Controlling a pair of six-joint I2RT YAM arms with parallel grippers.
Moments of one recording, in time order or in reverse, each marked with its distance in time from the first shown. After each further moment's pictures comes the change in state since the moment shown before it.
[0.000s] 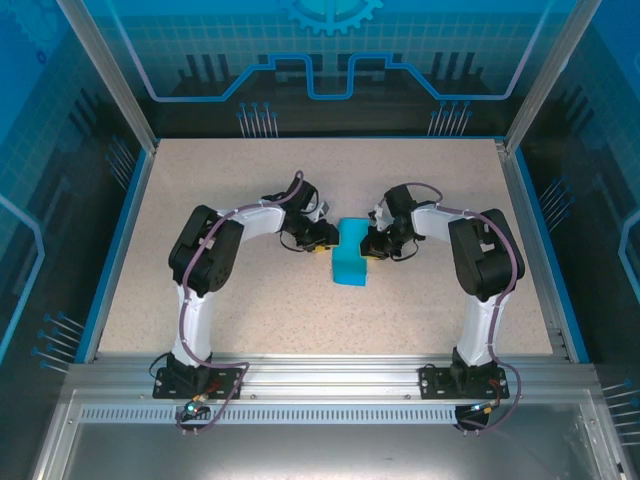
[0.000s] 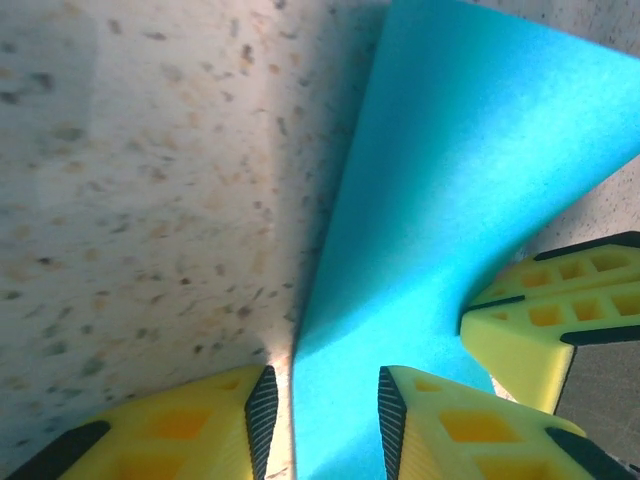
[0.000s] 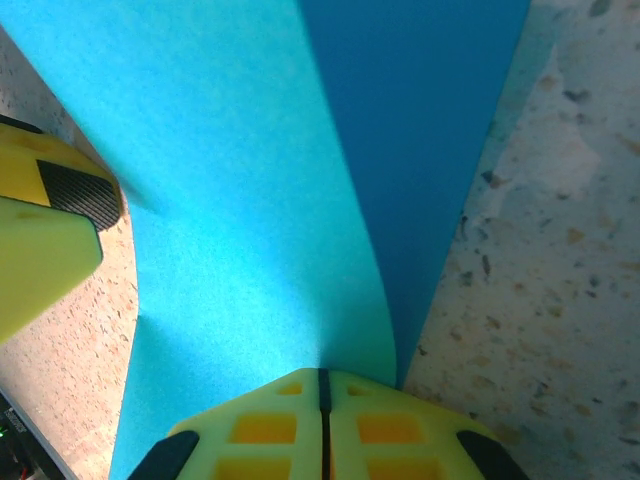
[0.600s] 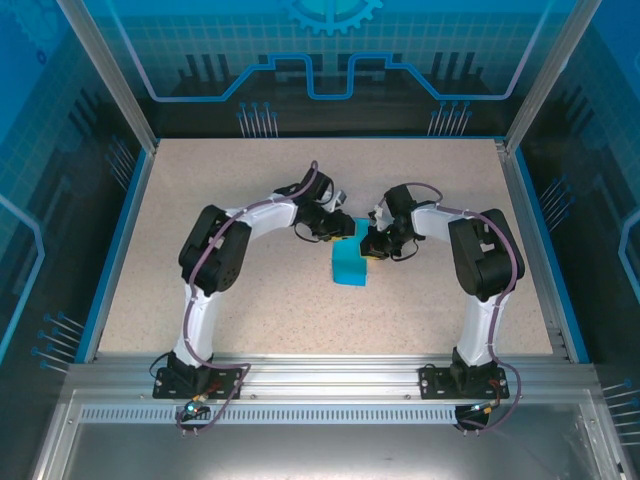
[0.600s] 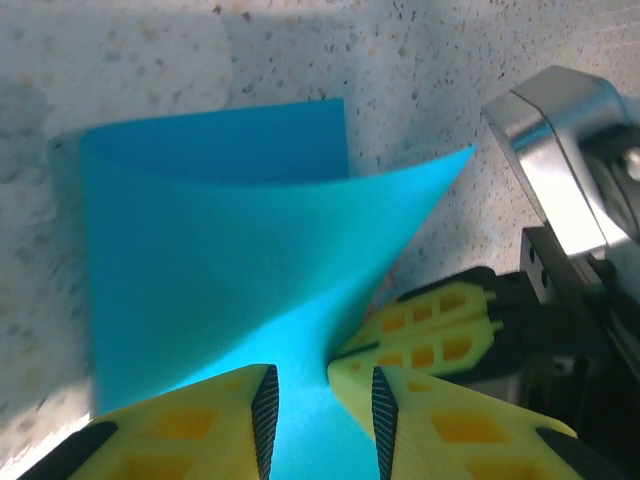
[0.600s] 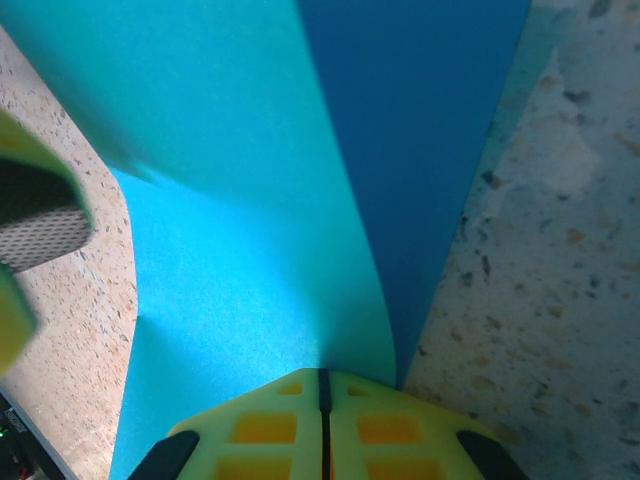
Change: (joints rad) left arm -0.062 0.067 0.172 0.000 0.021 0.001; right arm 0.000 0.000 0.002 -0.002 0.000 0.000
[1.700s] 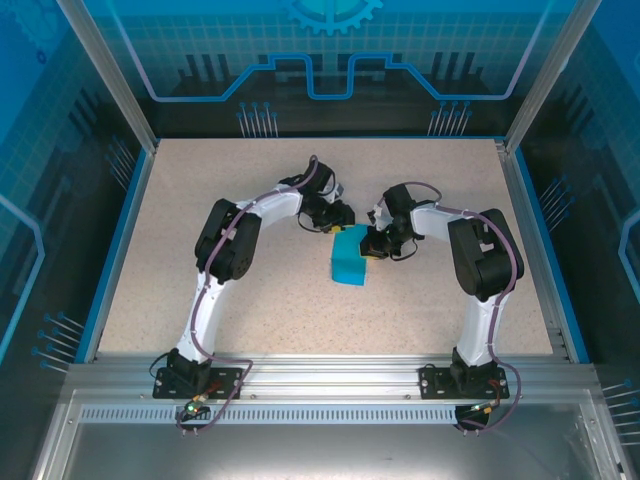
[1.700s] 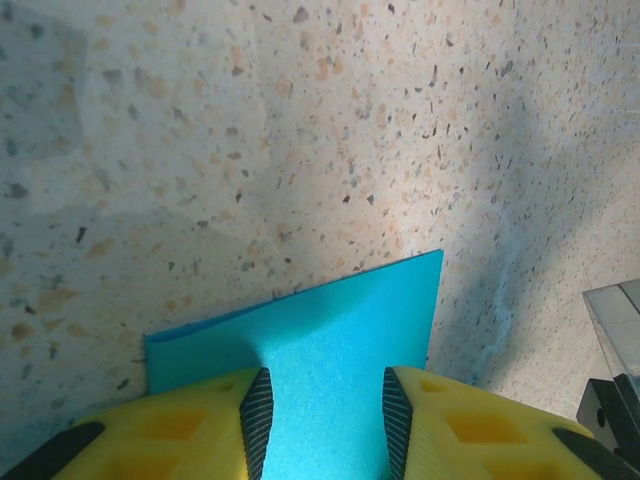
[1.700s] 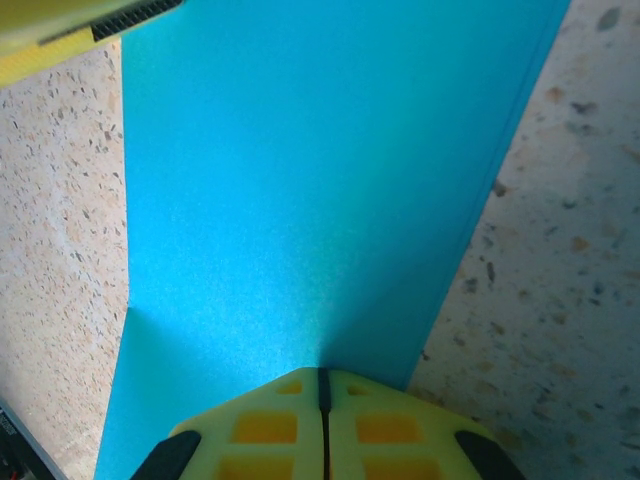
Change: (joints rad) left arm 0.047 0.178 0.233 -0.101 -0.036 -0.056; right arm 0.006 0.002 0.008 -0.010 0.014 -0.008
